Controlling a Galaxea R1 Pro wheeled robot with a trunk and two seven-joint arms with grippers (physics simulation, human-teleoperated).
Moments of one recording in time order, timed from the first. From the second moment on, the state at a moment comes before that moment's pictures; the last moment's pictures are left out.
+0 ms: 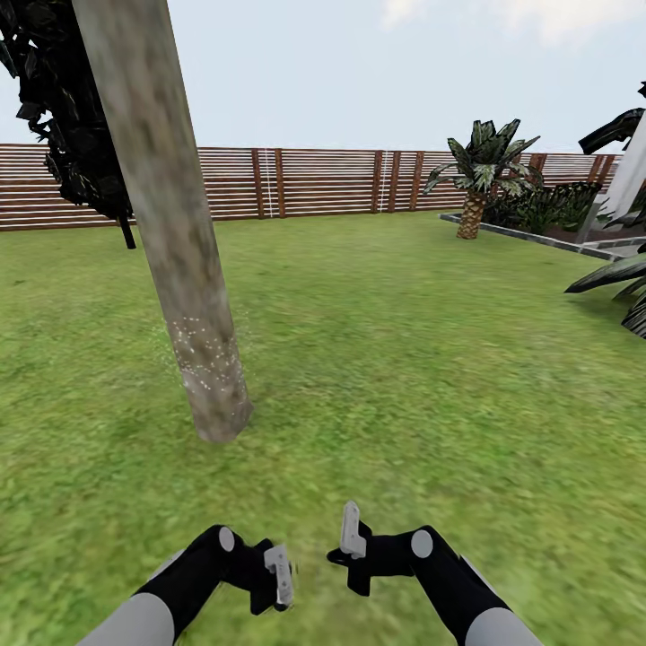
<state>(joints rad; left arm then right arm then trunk) -0.58 -0.03 -0.25 -0.52 -0.75 0.04 -0.86 -0.52 0.08 0.12 -0.63 0.72 -0.30 0.88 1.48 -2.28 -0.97</state>
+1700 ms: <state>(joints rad) -0.36 0.18 -0.25 -0.07 0.34 -0.43 -0.13 -0.43 0.03 0.10 -0.04 0.21 -0.59 -0.42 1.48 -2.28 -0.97</state>
